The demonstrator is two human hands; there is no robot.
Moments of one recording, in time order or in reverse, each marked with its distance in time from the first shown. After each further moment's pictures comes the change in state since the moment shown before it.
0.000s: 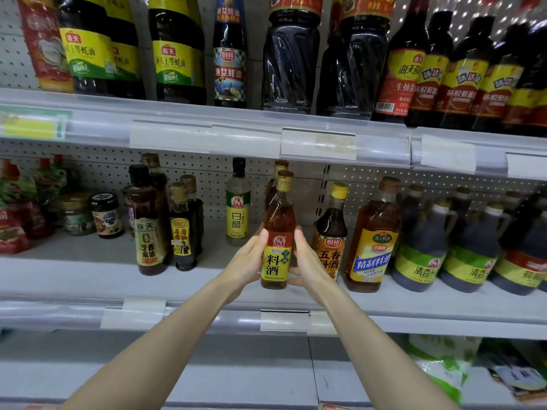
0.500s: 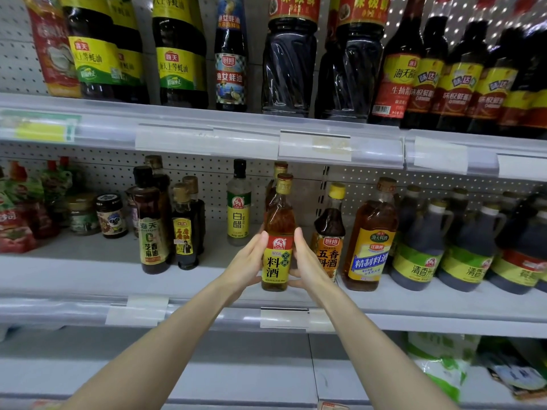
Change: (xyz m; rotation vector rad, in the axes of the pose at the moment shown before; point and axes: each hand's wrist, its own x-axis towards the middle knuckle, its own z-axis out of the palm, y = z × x) left_hand -0.011 0.001 0.002 -0.006 -0.022 0.018; right_hand -0.011 0.000 -0.001 -0.027 -0.021 -0.025
